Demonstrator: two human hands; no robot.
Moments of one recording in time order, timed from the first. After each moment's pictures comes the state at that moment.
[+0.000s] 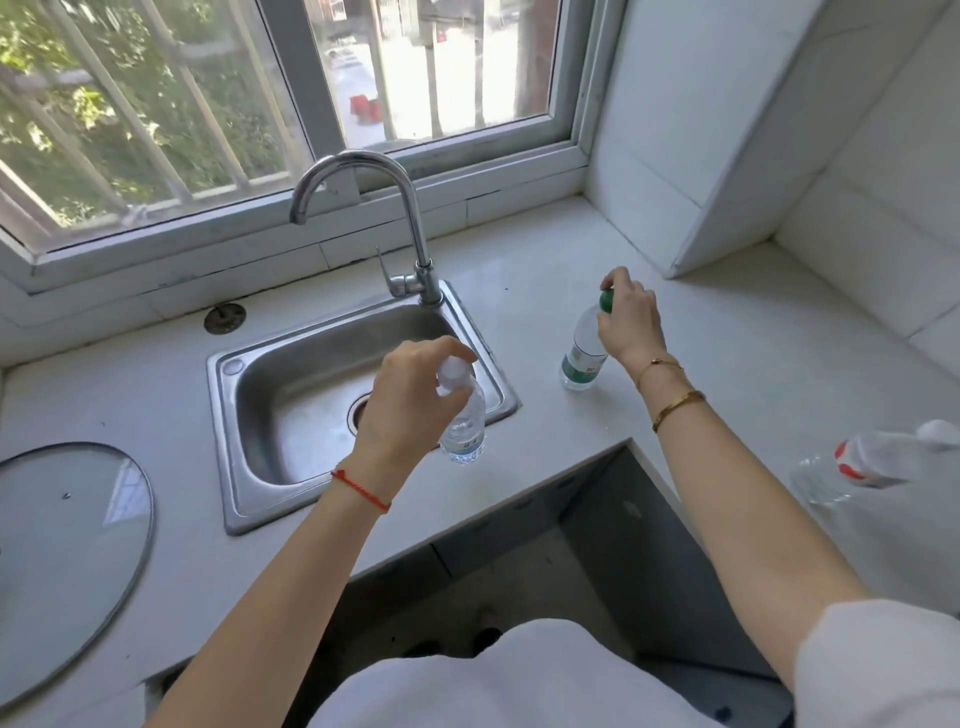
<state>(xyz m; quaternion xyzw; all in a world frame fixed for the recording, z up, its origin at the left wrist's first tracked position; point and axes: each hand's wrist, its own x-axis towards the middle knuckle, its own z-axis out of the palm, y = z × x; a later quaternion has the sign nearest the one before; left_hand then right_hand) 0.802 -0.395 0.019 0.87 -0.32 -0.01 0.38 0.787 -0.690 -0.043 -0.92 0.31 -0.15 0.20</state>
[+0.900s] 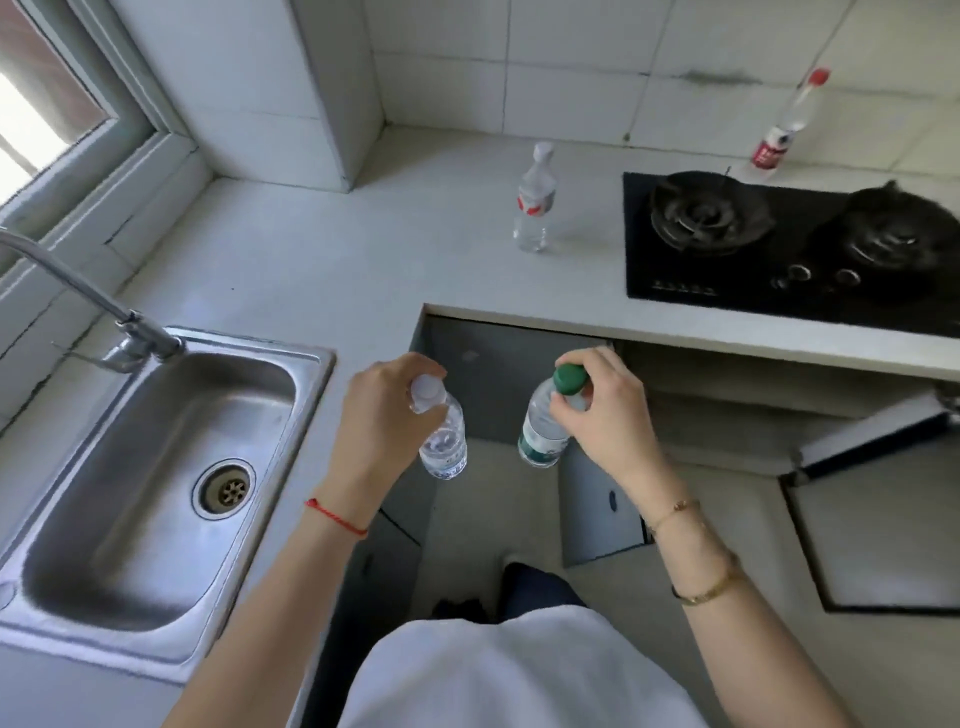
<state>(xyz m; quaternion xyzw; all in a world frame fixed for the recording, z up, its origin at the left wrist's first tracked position) 0.711 -0.334 0.003 0.69 -0.63 -0.20 0.30 0.478 -0.371 -0.034 -0.72 0.58 -0.32 0.21</state>
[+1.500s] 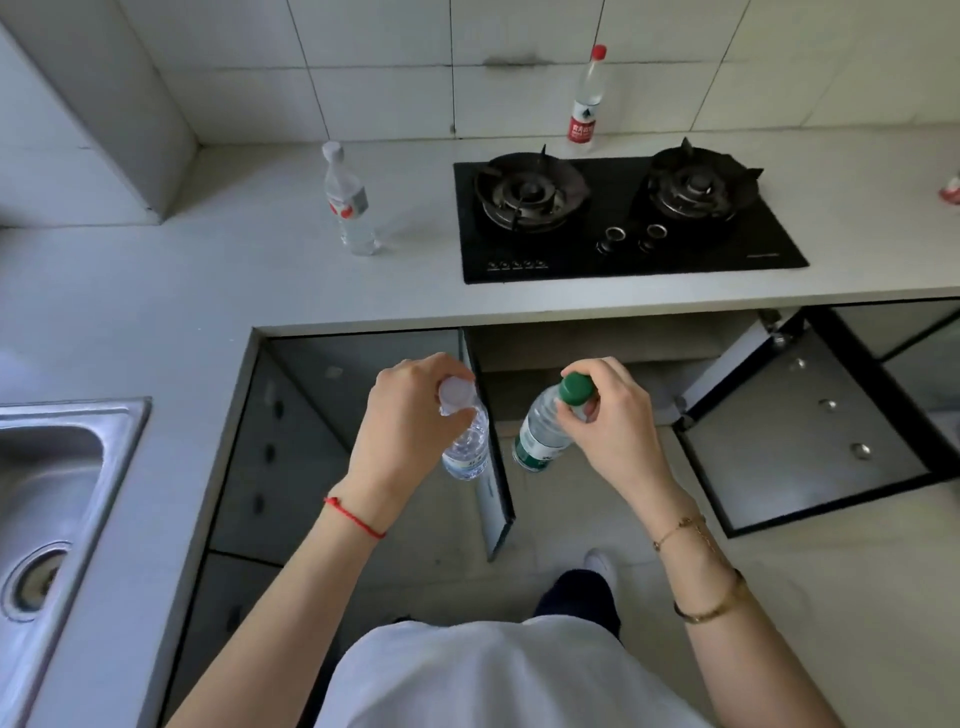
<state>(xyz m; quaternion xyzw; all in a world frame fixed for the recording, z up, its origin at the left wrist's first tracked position) 0.487 -0.343 -0.010 0.56 -0.74 -0.23 0.28 0.267 -0.315 -0.050 -0.65 0.66 -0.35 0.14</state>
